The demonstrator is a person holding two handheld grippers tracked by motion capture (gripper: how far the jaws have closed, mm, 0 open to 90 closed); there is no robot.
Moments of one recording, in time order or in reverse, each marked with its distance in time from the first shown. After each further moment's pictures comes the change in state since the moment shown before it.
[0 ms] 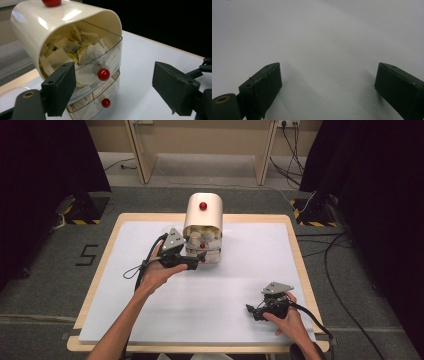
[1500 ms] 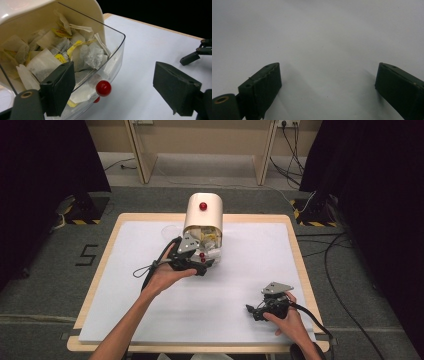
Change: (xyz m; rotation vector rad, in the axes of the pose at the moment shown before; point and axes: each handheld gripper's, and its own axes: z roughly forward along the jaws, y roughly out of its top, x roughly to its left) left arm -0.021 -0.002 0.011 0.108 -0.051 0.048; right arm 0.000 0.000 0.000 0.001 0.001 -0.004
